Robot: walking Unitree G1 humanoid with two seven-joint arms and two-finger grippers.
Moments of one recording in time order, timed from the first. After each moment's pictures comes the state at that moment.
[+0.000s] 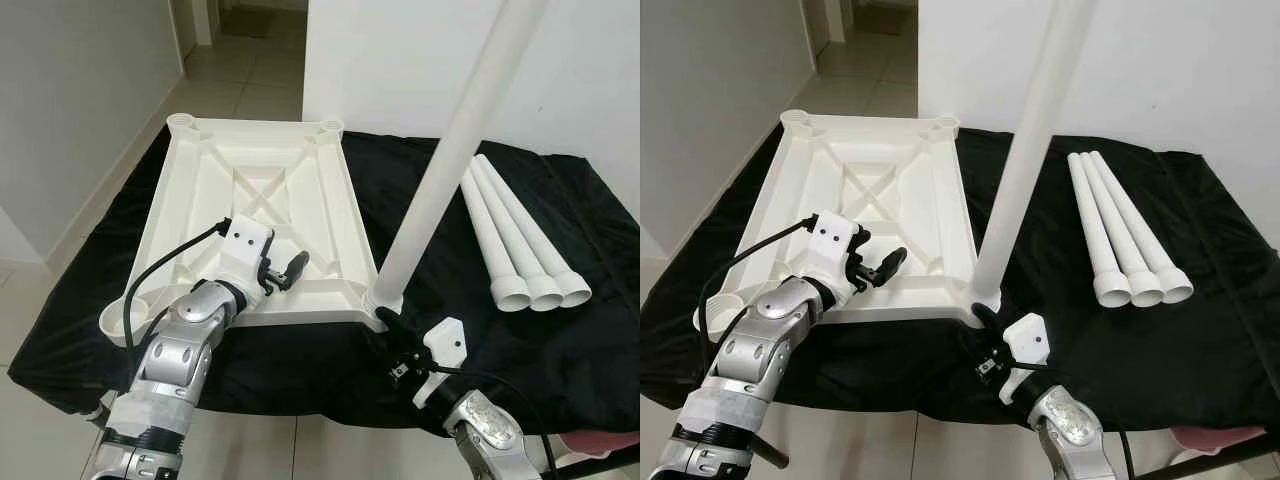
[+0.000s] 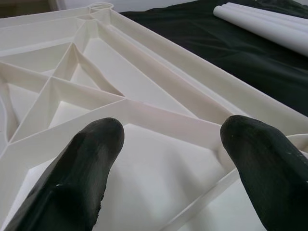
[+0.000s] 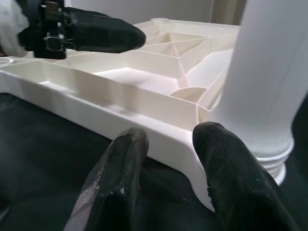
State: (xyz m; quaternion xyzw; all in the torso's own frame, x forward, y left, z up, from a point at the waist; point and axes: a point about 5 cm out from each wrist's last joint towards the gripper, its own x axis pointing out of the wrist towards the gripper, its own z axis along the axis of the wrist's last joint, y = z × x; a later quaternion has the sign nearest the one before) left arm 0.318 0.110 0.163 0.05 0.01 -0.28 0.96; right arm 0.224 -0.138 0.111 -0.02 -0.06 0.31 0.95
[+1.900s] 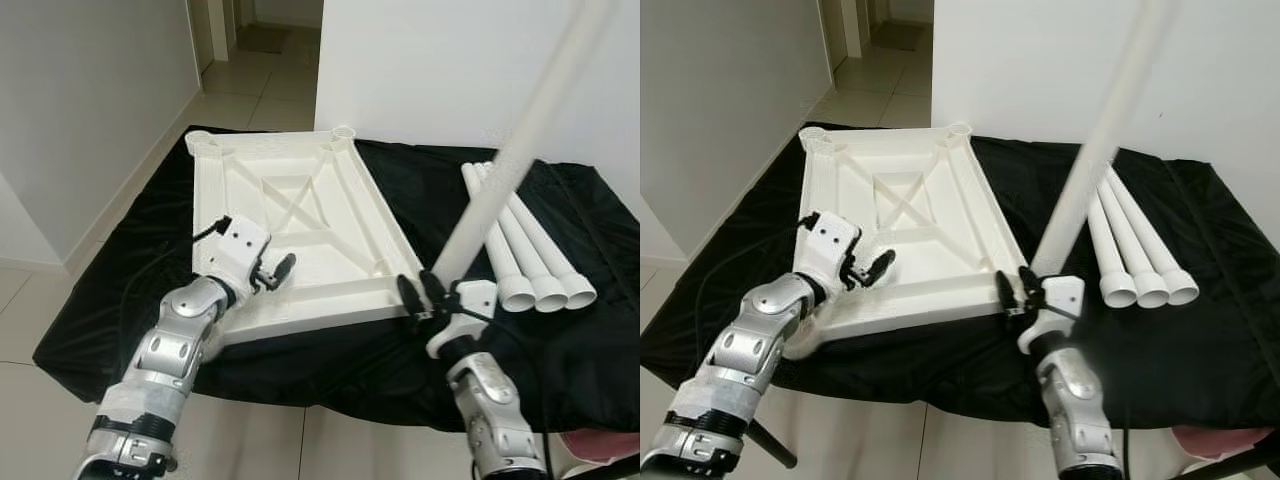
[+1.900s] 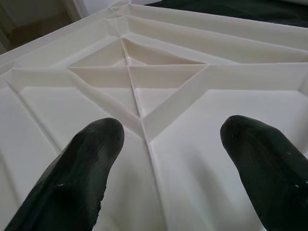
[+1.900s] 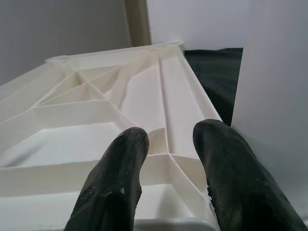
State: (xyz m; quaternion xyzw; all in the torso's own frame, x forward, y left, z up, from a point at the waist) left arm 0.329 0.123 0.159 0.14 0.01 -0.26 0.95; right arm 0.277 -0.179 0.115 0.05 -0.07 0.10 0.99
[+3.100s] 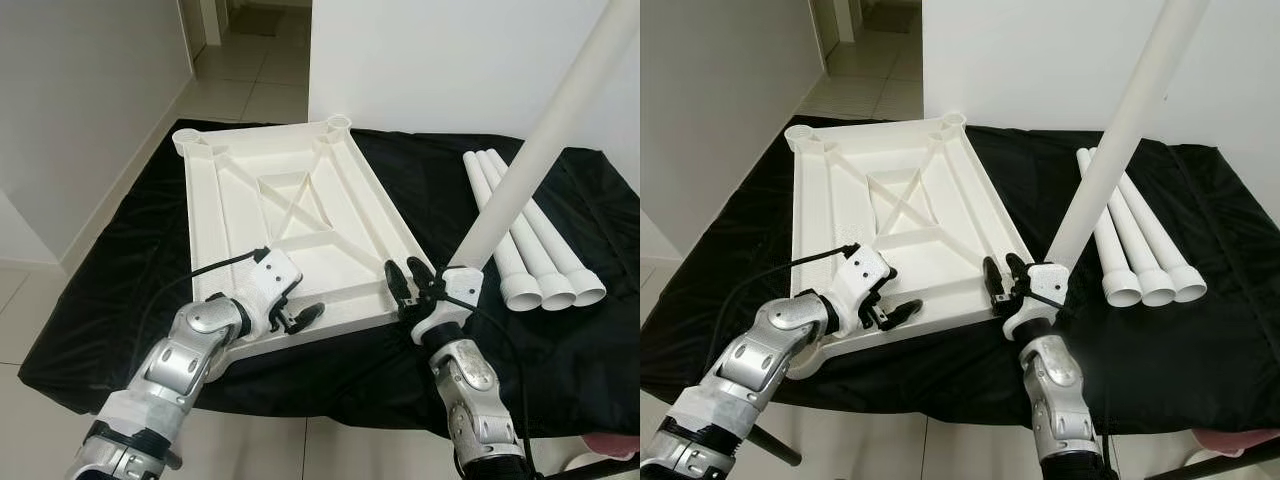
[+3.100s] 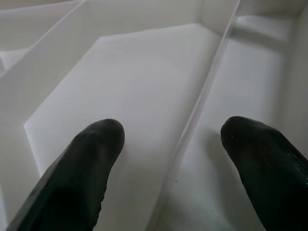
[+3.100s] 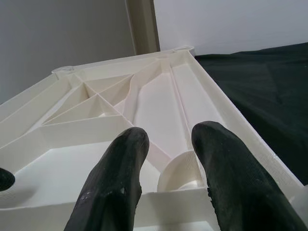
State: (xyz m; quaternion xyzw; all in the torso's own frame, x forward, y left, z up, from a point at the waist) left arm 0.310 0.097 0.132 0.17 0.11 -0.42 0.89; right arm 0.286 -0.147 0.127 0.07 -0.10 0.12 0.98
